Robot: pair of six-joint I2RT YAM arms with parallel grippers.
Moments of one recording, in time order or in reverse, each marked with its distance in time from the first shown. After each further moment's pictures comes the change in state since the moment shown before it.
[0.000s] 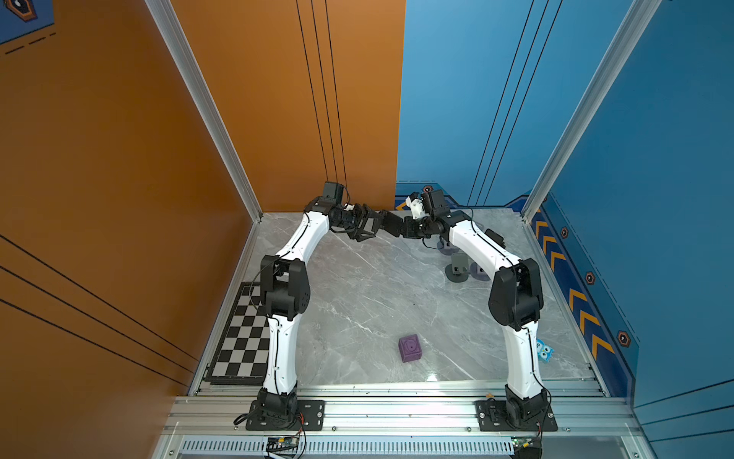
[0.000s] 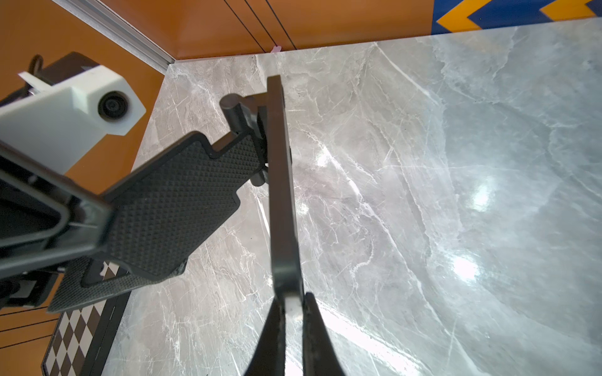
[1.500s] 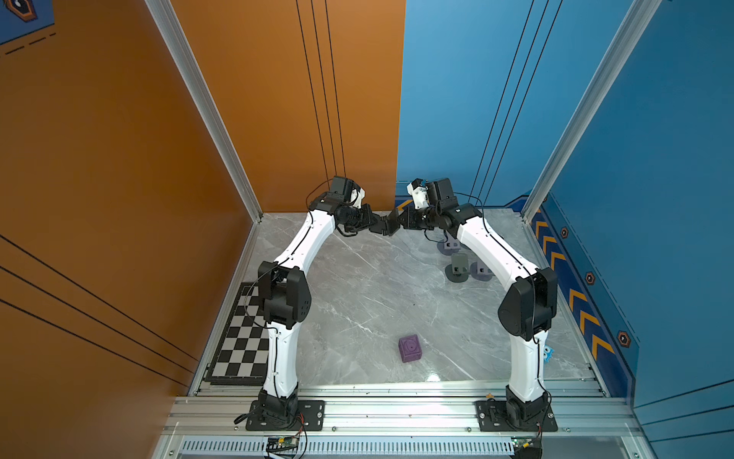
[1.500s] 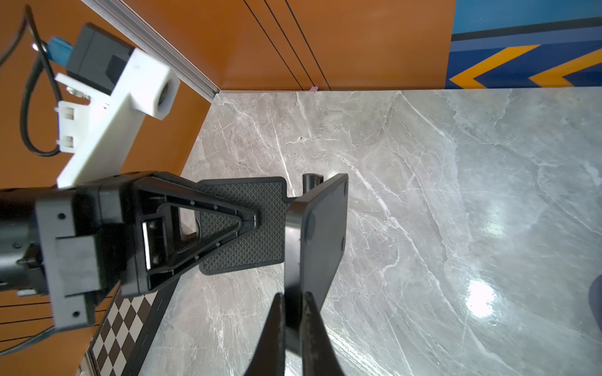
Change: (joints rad) left arm -0.079 -0.100 0.001 -0.066 -0.414 0.574; right arm 0.023 -0.119 0.029 -0.040 -0.005 0.025
